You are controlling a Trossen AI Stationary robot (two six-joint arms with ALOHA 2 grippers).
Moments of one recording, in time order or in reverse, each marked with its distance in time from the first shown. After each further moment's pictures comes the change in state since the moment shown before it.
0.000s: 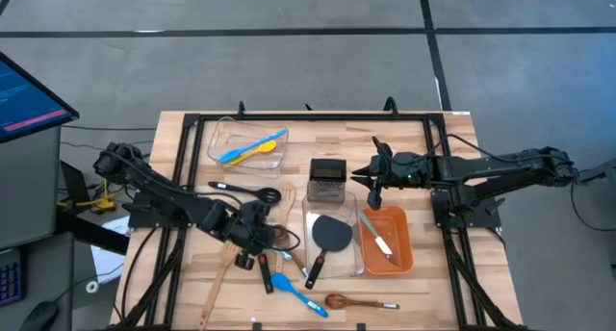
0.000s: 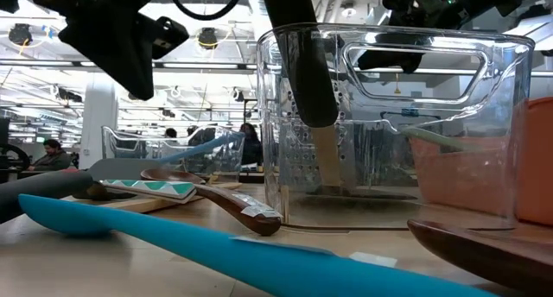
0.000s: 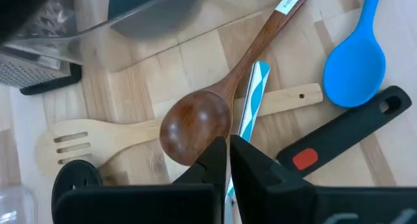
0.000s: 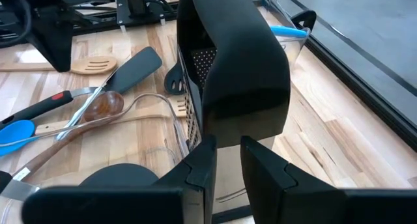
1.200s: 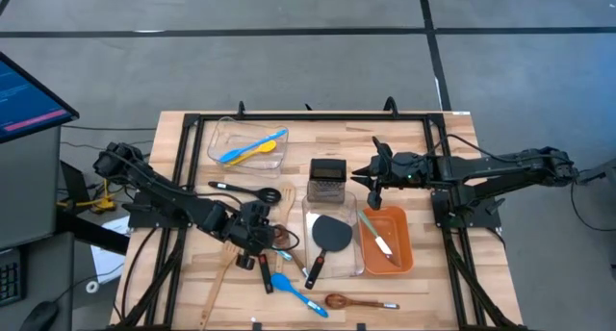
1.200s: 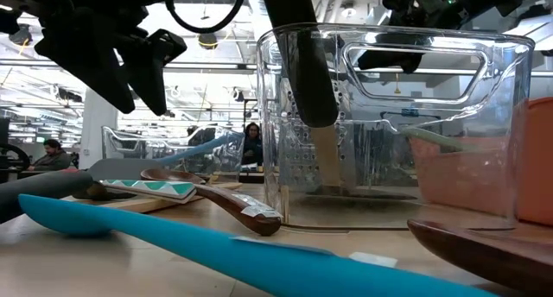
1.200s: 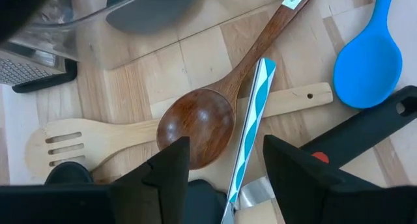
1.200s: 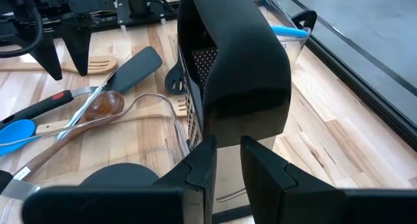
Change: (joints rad) left arm 0.000 0.000 -0.067 0.091 -0.012 -0.003; right arm 0.002 0.000 0.000 -0.001 0.000 0.000
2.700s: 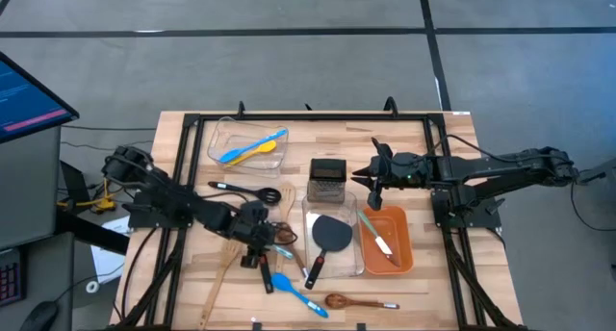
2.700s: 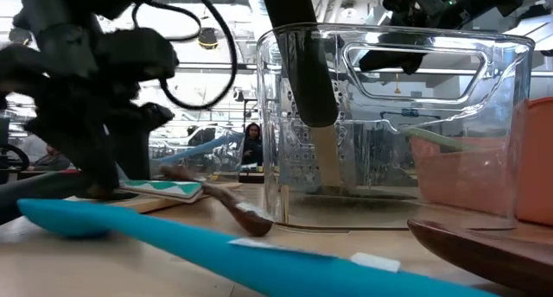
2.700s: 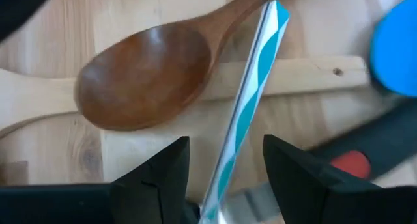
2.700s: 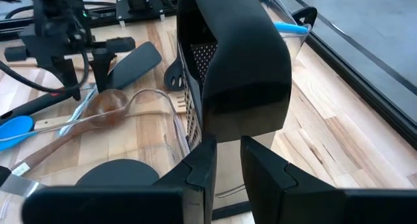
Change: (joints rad) left arm 0.055 0.093 -0.233 0.346 0.138 -0.132; right arm 0.000 0.000 0.000 -0.014 0.000 -0.002
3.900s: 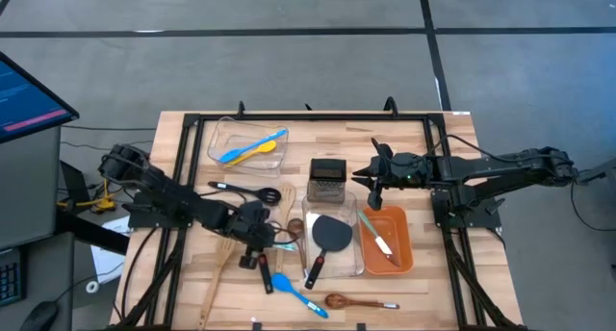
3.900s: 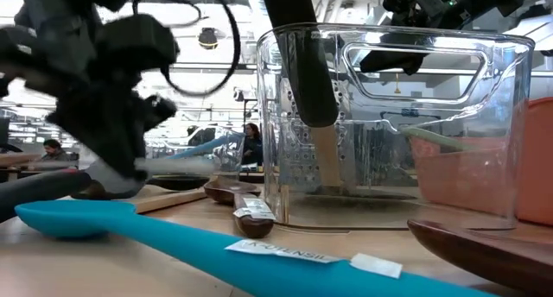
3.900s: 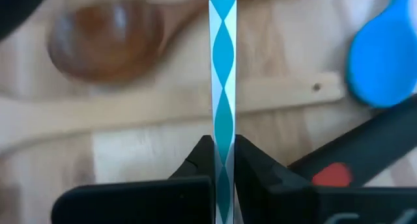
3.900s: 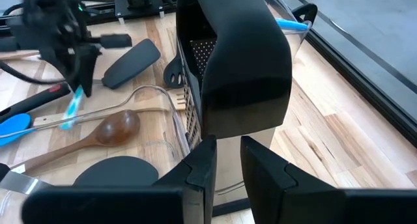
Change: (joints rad) left arm 0.005 -0.036 -0.006 0.040 0.026 0.051; right arm 0.000 0.000 0.000 -0.009 0.000 0.001
